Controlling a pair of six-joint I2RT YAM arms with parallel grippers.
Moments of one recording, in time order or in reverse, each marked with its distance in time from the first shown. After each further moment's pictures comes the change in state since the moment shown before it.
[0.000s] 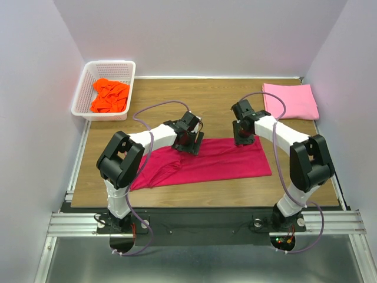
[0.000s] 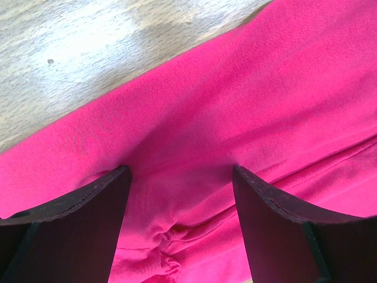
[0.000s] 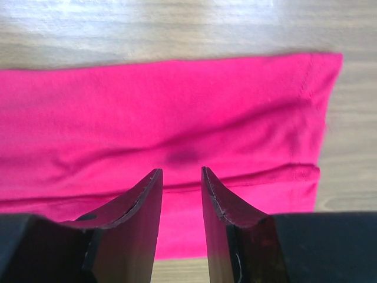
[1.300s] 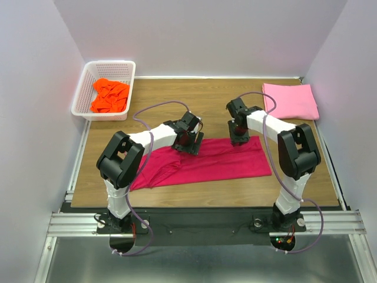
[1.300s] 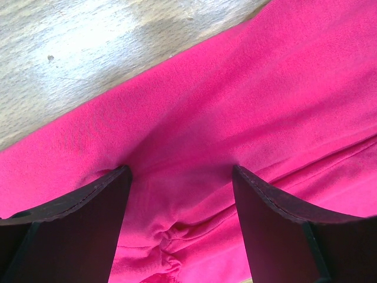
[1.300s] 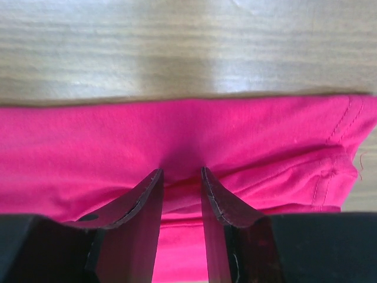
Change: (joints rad) left arm 0.000 0.000 0.000 -0.008 -0.001 0.000; right arm -0.007 0.171 0.116 -0.023 -0.029 -0.023
